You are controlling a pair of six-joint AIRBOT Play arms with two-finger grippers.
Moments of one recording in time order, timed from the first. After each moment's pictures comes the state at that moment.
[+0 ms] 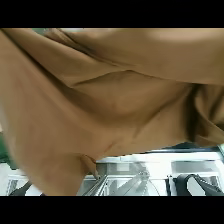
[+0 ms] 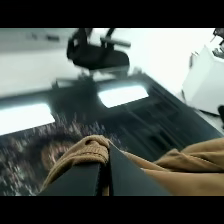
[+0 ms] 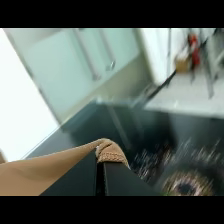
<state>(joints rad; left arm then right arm) 0.45 -1.02 1.66 0.39 -1.39 -1.04 -0.40 -0.92 1.46 -0.25 1.22 0.98</state>
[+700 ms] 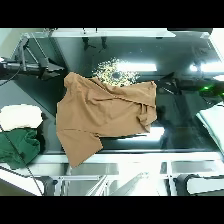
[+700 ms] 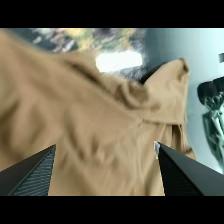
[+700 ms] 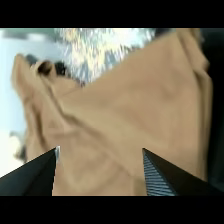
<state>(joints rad) 0.30 -1.84 1.72 0.58 -1.41 -1.09 -0.35 -1.62 1.20 -0.41 1.20 1.04</state>
